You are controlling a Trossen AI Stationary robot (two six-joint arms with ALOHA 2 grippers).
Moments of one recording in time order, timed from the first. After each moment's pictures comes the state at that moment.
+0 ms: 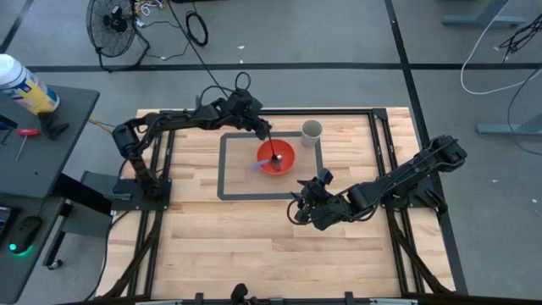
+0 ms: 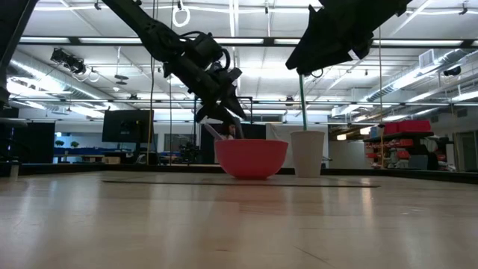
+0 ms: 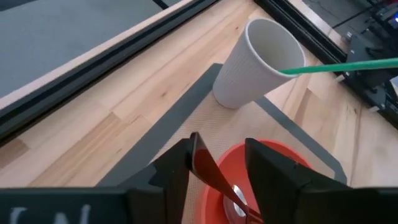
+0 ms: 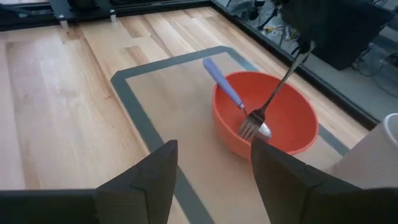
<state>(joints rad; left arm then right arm) 0.56 1.77 1.19 -0.06 0.21 -0.33 0.44 1.53 0.99 -0.31 0.86 0.57</state>
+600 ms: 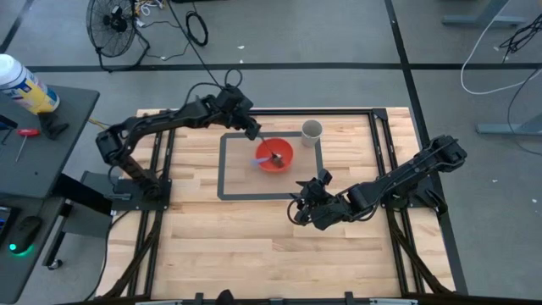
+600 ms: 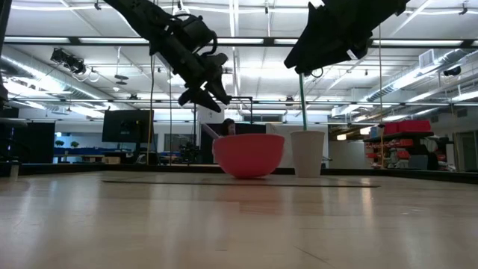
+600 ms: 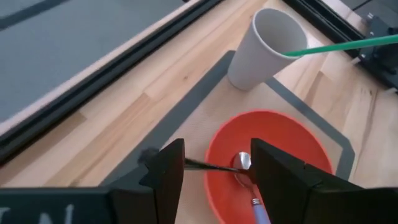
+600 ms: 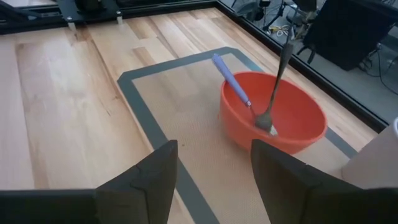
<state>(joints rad) 0.56 1.61 1.19 -0.30 0.13 -0.27 0.44 1.53 0.99 -0.29 0.85 0.56</state>
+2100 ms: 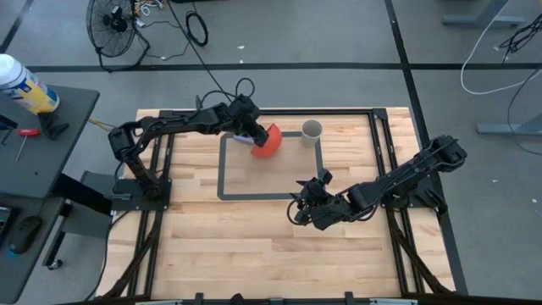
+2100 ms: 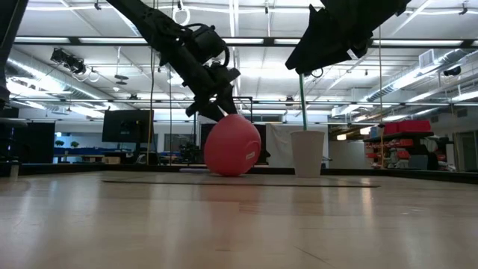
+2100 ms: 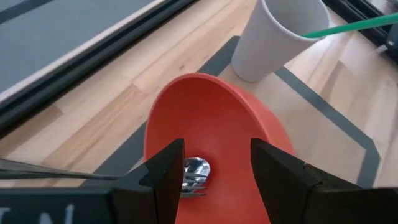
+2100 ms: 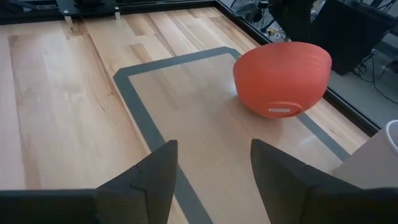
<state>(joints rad) 0.49 1.72 1.19 -0.21 0.05 -0.31 0.44 1.53 0.99 -0.30 0.85 0.53</state>
